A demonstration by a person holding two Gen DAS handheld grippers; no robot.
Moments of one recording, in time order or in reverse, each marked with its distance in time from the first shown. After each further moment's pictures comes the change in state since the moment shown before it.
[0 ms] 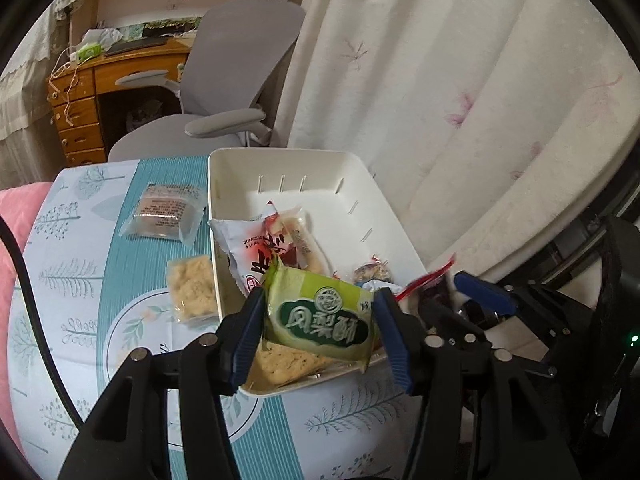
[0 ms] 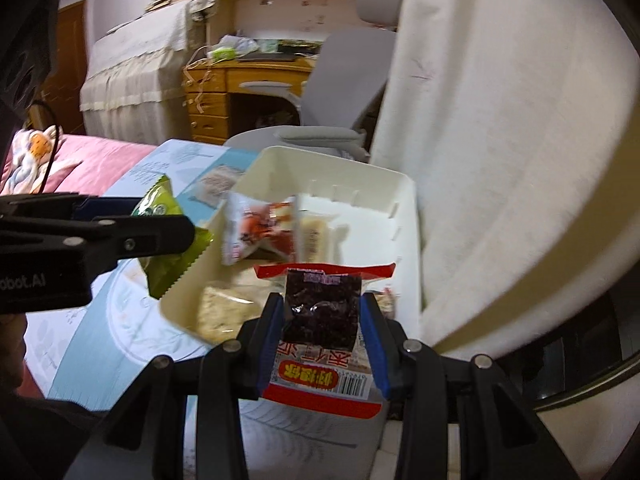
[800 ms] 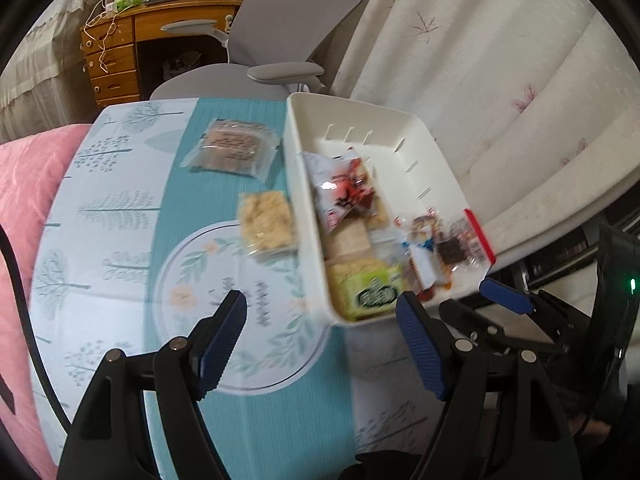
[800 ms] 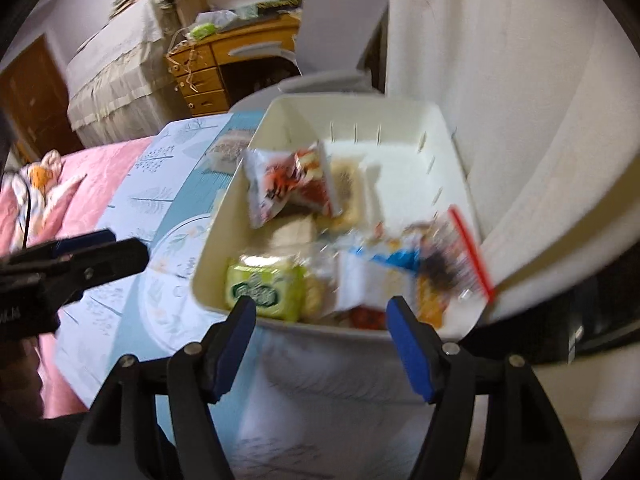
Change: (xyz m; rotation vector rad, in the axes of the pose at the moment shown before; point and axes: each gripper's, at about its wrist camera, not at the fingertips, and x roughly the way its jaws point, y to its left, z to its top) left arm -0.033 0.078 -0.033 -0.100 0.139 0.069; right arm 0.029 0.019 -0.008 0.202 0.212 0.125
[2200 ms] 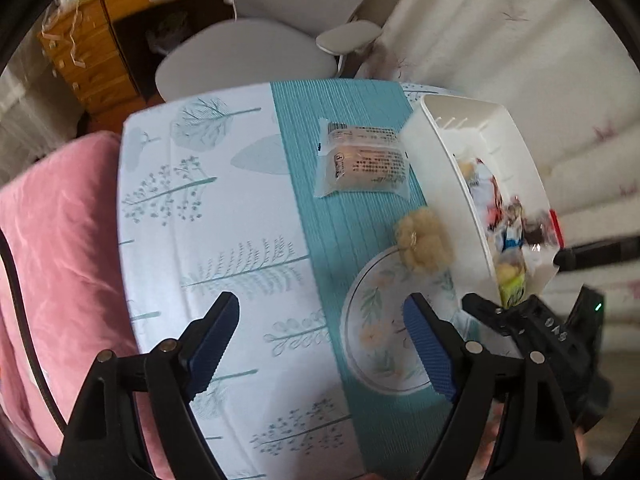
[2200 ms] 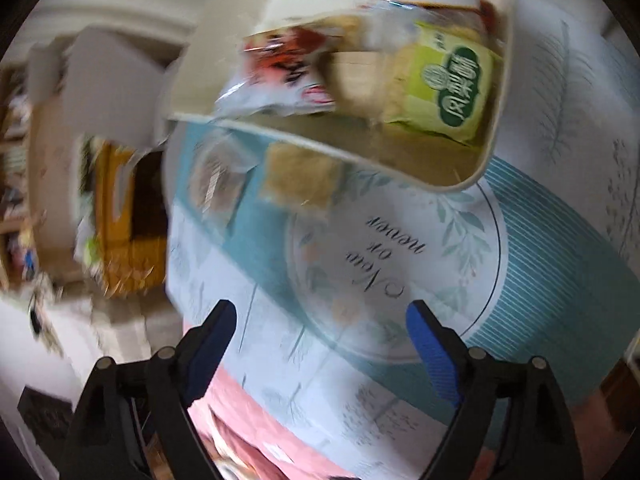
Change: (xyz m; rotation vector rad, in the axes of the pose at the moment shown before) left arm 0.031 0.183 0.149 0.134 0.321 0.008; right arm 0.101 0.125 -0.003 1.332 0.123 0.124
